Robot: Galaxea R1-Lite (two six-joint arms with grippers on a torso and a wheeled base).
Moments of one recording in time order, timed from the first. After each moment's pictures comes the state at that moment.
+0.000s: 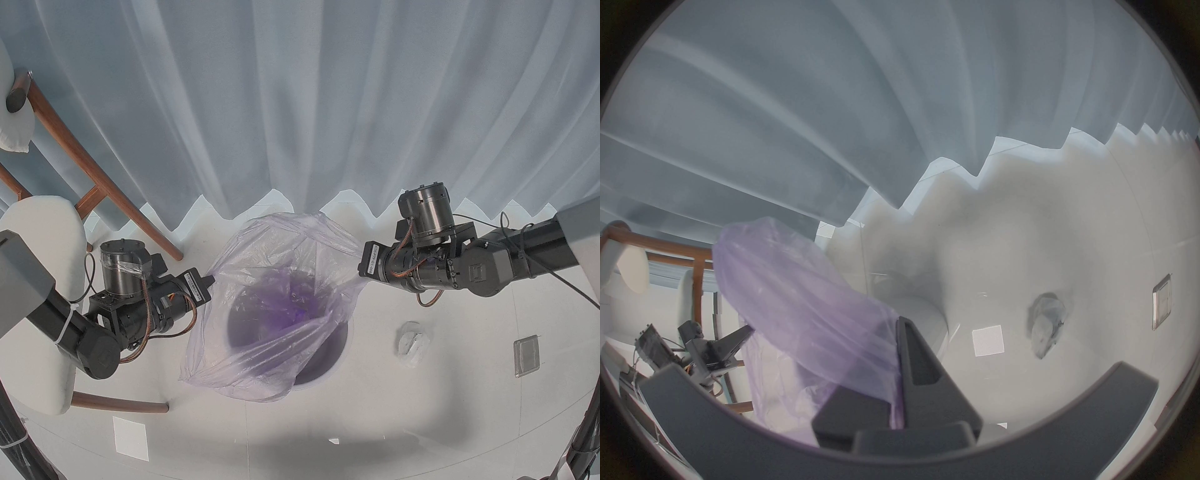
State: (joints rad) left arm -0.29 1.92 -0.67 -0.96 -0.11 -0.61; right arm 0.55 2.05 -1.36 -0.10 -0.02 0.57
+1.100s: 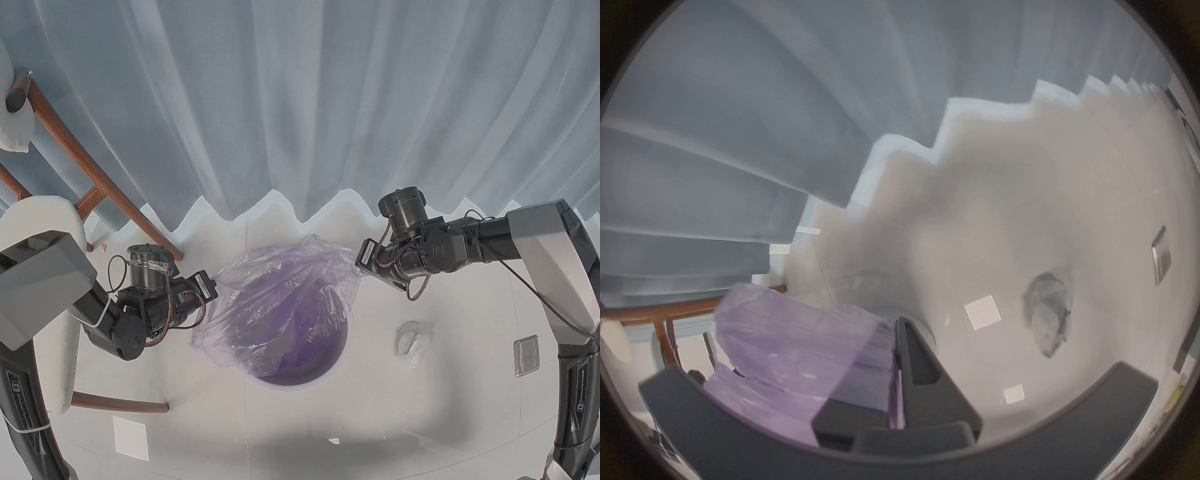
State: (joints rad) left arm -0.24 2.15 -0.88 -0.91 -0.09 -0.62; right arm 0.47 2.32 -1.75 0.16 -0.03 0.74
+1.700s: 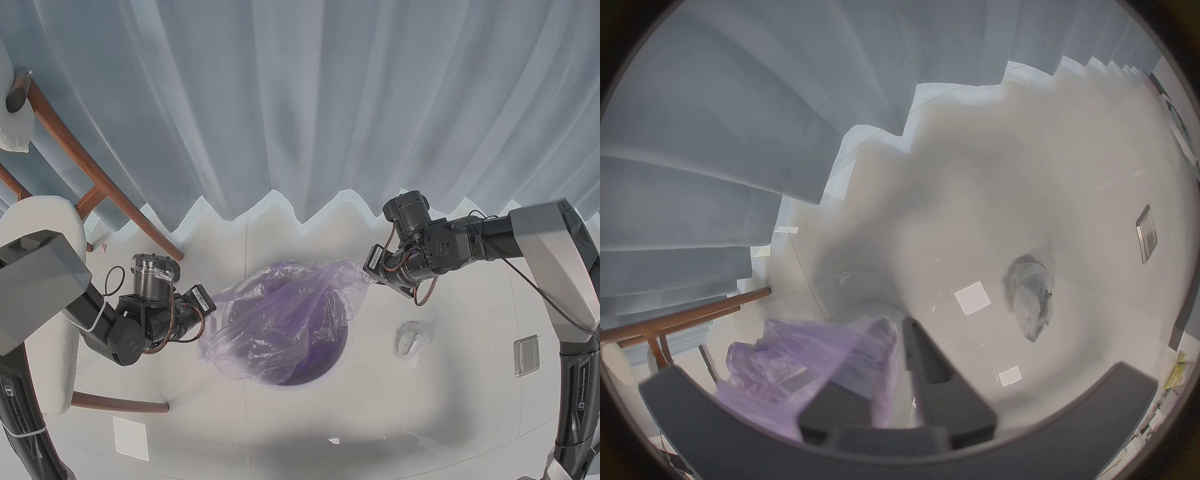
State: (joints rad) left arm -0.27 2.11 -0.83 -0.75 0.00 -0.78; right arm 0.45 2.32 -1.76 0.25 -0.04 0.80
